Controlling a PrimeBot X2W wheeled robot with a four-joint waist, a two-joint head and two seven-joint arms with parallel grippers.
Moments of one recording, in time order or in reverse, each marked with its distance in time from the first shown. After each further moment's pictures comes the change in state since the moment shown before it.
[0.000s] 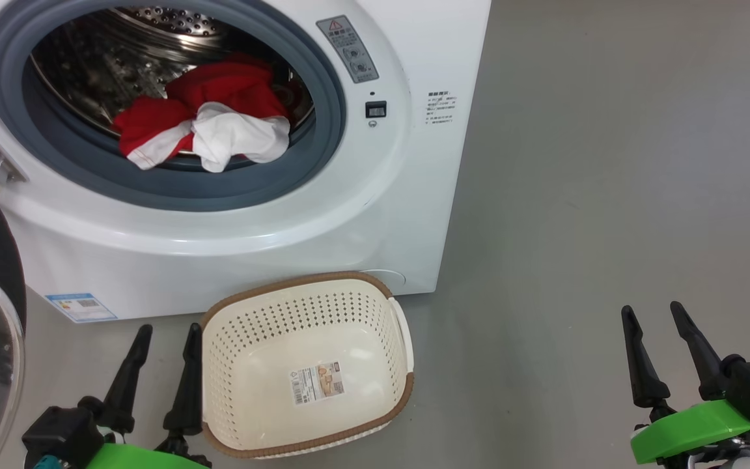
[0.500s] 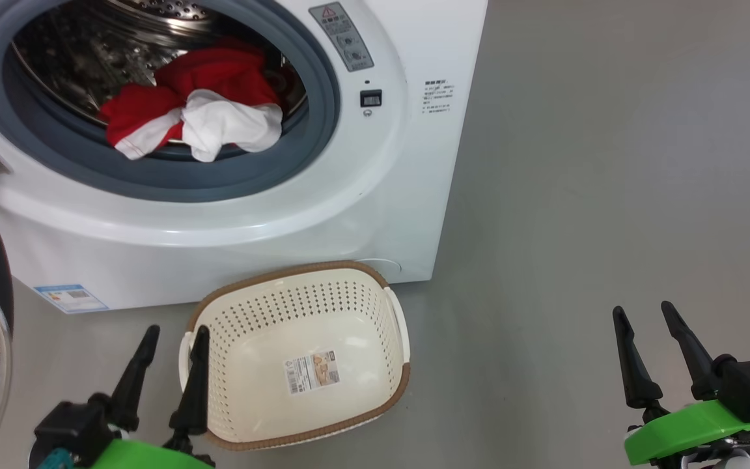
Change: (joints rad) left arm -0.005 0.016 -0.023 0.020 0.011 0.000 0.000; right arm -0.002 0.000 0.021 -0.002 0.000 0.000 0.000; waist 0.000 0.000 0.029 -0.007
